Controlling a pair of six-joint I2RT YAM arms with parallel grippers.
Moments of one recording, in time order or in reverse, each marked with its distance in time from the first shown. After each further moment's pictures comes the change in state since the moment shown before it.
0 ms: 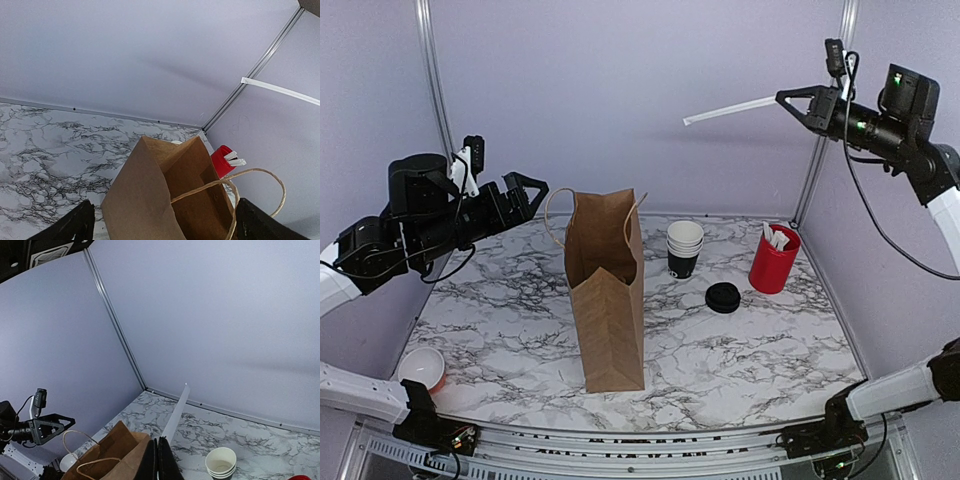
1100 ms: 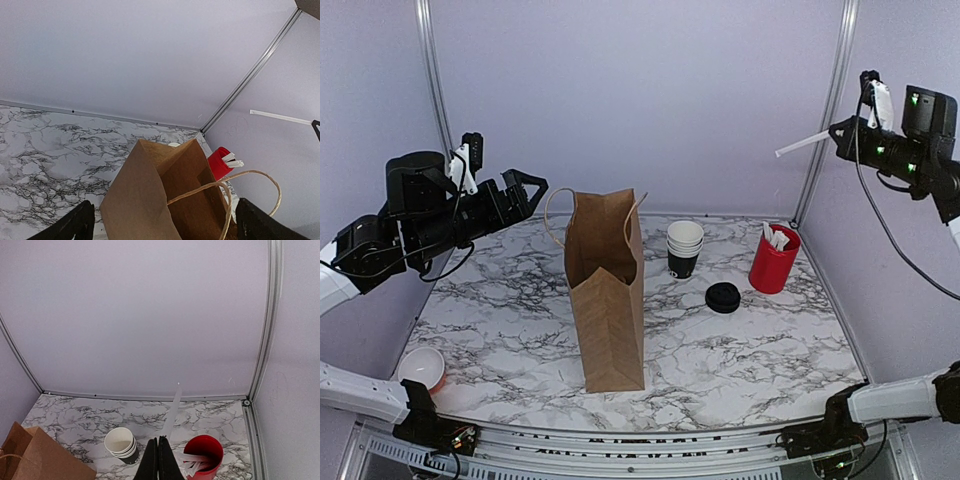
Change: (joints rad) left arm -0.004 0.000 0.013 0.000 -0.003 0.004; right arm -0.072 -0.105 -0.055 -0.222 0.489 -0.158
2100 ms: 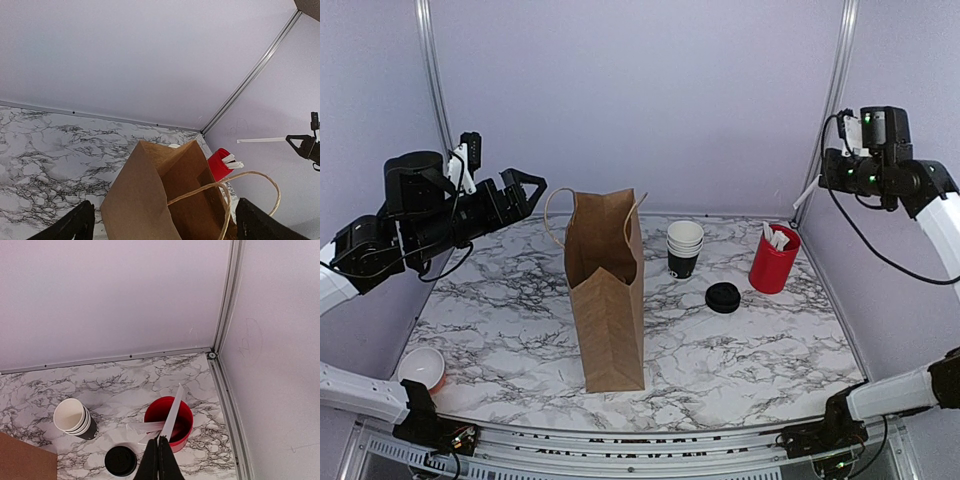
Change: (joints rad) left arm -0.002 -0.006 0.000 0.000 -0.007 0.000; right arm -0.006 0.082 -0.120 -0.082 0.198 0.030
